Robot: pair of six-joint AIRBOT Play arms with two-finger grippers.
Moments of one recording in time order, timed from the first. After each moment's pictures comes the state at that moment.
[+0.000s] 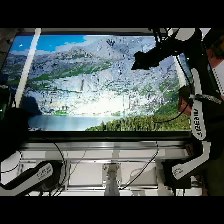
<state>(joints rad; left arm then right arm) 0.31 -1.17 0.92 2.30 -1.26 -1.64 0.17 -1.74 2.04 -0.97 1.55 1.50</state>
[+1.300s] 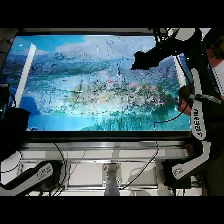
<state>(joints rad) 0.31 -1.17 0.92 2.30 -1.20 -1.64 0.17 -1.74 2.04 -0.97 1.54 1.50</state>
